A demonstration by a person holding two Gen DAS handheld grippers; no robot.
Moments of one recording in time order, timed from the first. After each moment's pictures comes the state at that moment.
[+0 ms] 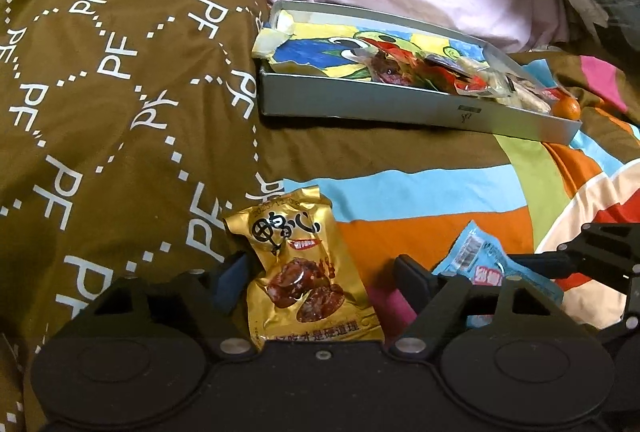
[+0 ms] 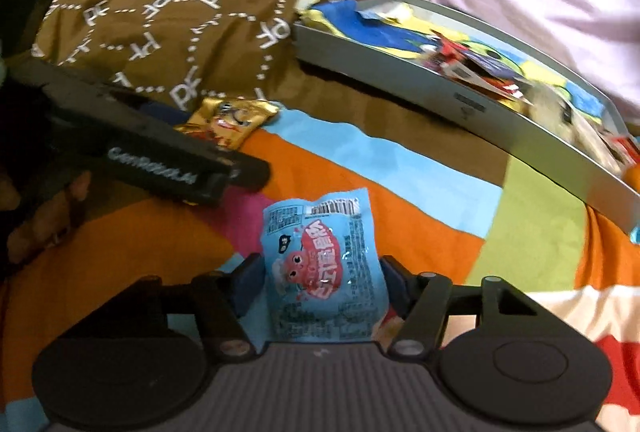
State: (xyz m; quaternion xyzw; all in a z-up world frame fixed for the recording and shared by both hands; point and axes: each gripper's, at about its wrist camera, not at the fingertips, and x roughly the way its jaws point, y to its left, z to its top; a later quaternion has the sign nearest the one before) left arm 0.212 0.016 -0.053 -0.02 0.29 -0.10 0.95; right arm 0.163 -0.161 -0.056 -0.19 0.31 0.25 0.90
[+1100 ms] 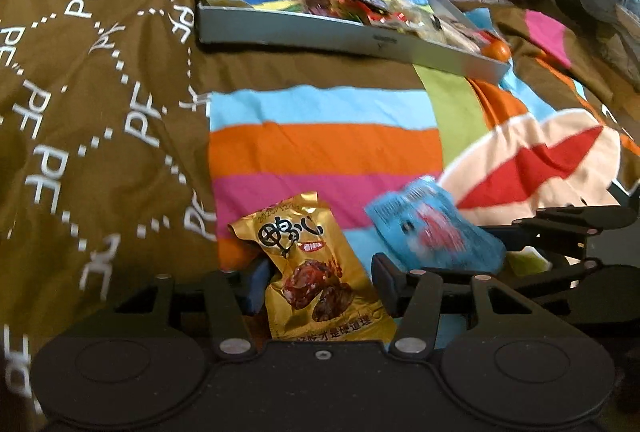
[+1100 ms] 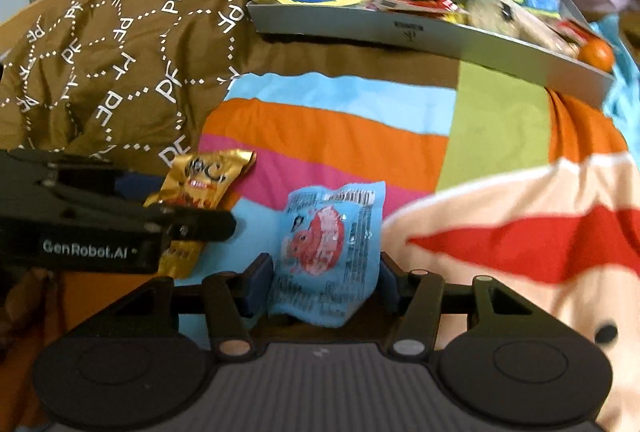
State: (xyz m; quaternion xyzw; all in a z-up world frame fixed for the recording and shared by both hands) left arm 0.159 -0.005 -0.048 -0.04 0.39 -0.17 0.91; right arm 0.127 -0.202 -0.049 -0.07 0.40 0.22 0.88
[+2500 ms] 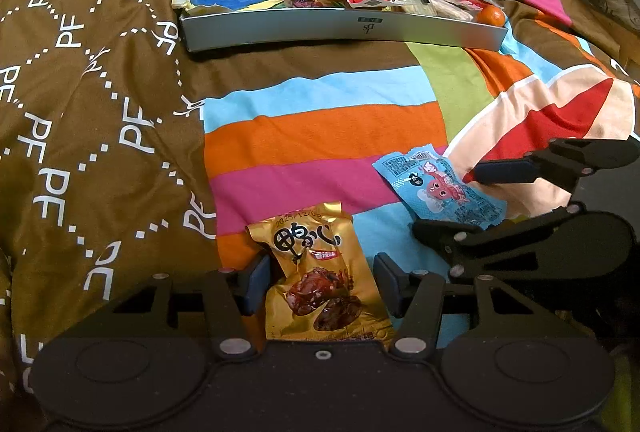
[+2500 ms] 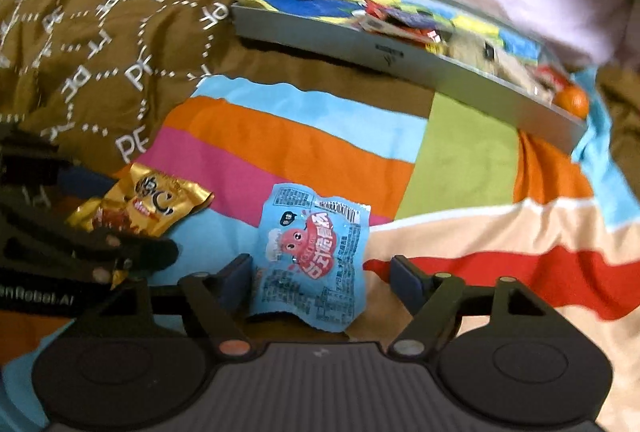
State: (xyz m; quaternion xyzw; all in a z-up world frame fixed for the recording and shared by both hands) left arm 0.155 -0.023 -0.053 0.04 0.38 -0.15 0.91; right arm 0.143 -0.194 -0.063 -0.14 0.35 0.18 0.91
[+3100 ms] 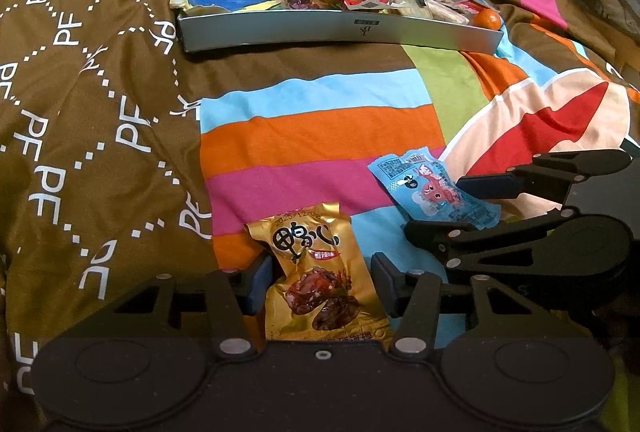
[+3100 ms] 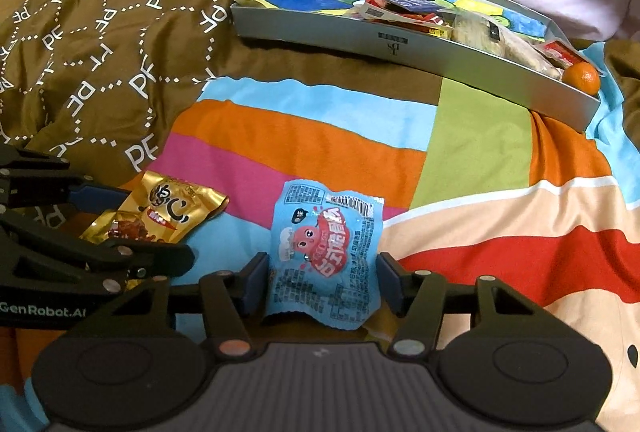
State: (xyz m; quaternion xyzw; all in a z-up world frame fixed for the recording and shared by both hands) left arm 0.154 -0.021 -0.053 0.03 0.38 -0.16 0.91; right arm 0.143 -0.193 -0.063 -0.12 0.36 0.19 0.91
